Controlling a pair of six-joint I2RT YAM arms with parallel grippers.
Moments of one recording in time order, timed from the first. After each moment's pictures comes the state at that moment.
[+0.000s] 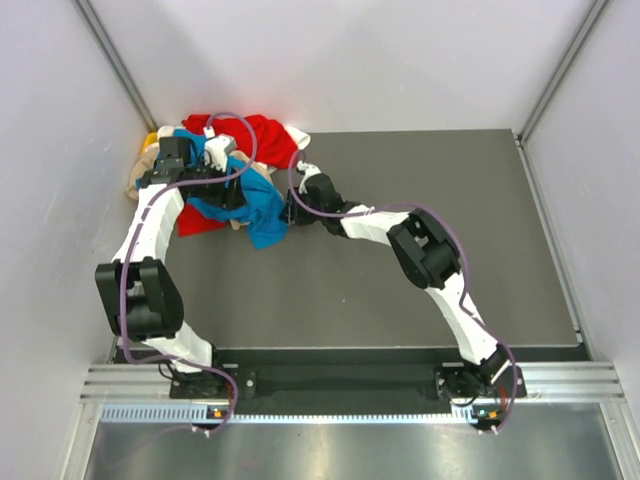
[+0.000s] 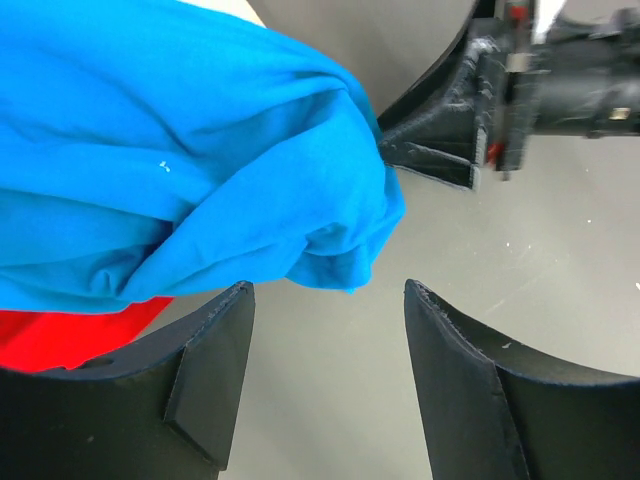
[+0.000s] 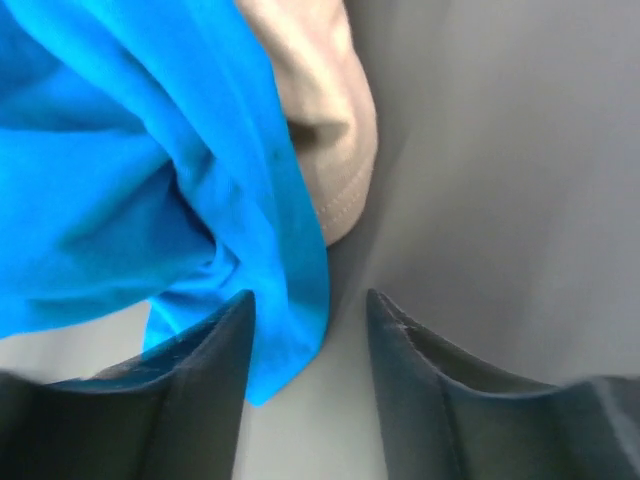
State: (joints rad) left arm 0.08 1.62 1.42 -0.67 0.55 0.34; right arm 0.74 2.38 1.72 0.17 -0.16 0.53
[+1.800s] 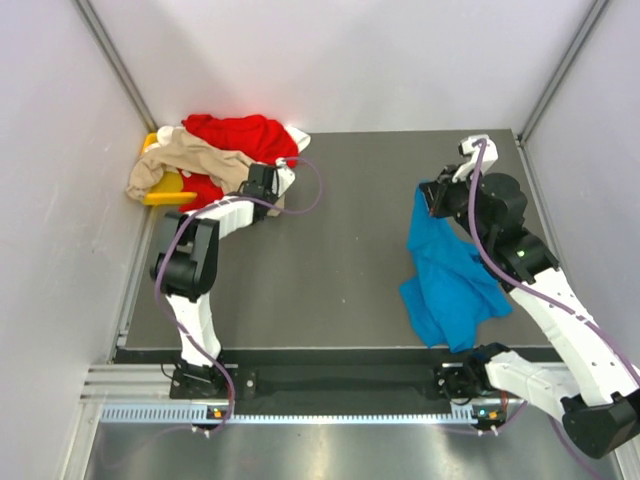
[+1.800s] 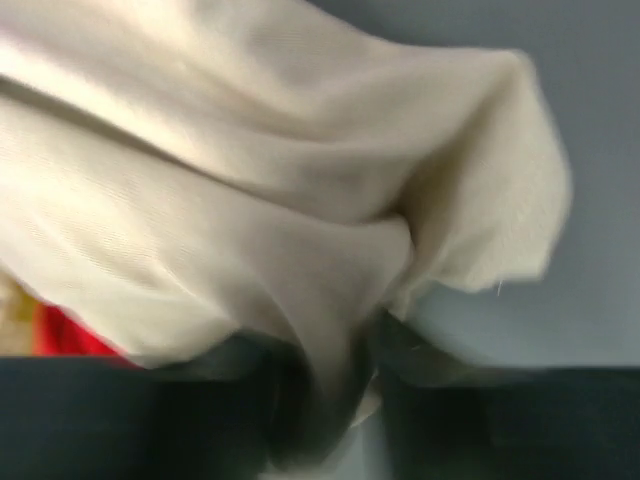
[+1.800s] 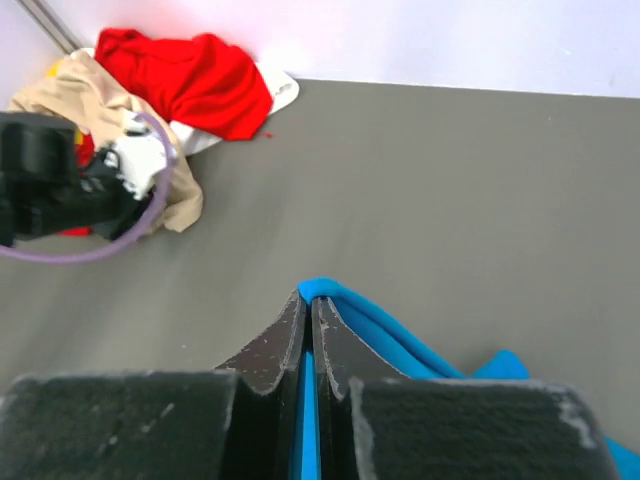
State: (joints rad) left arm -0.26 1.93 1.26 -0.14 -0.24 0.50; right arm 0.43 0.96 1.05 -0.27 0.06 0.22
